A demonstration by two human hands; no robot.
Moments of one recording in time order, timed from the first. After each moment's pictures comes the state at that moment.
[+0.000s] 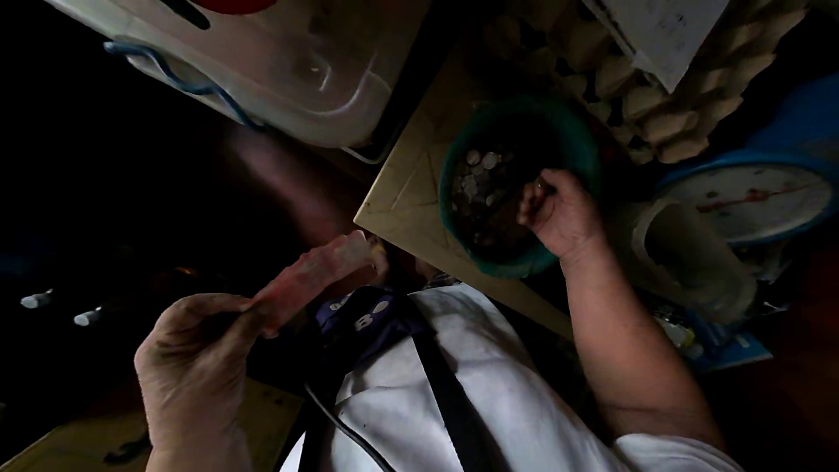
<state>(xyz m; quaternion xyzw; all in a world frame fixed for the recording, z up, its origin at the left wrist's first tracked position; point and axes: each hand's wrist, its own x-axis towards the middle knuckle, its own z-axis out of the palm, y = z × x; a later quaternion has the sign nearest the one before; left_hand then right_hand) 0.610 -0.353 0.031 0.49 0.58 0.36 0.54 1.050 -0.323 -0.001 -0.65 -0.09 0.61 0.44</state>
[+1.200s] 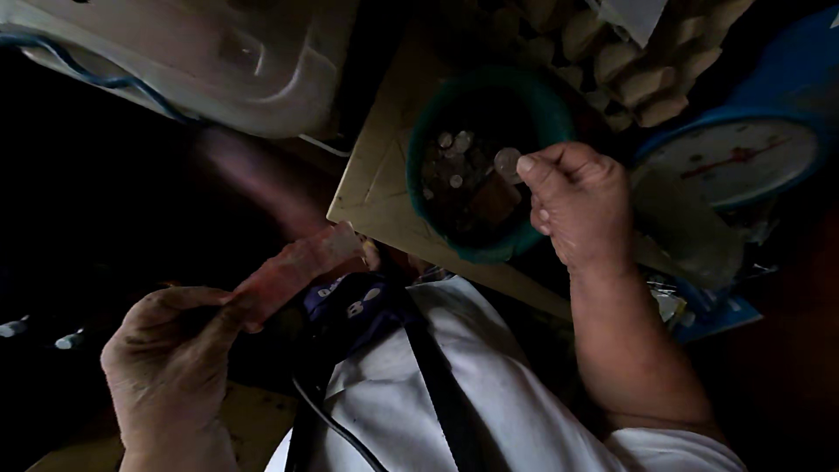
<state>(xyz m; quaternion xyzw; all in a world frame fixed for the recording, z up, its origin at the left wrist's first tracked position) 0.617 -0.342 0.026 0.51 0.58 0.33 0.55 1.024 -0.338 0.072 -0.73 -0.37 0.41 0.40</state>
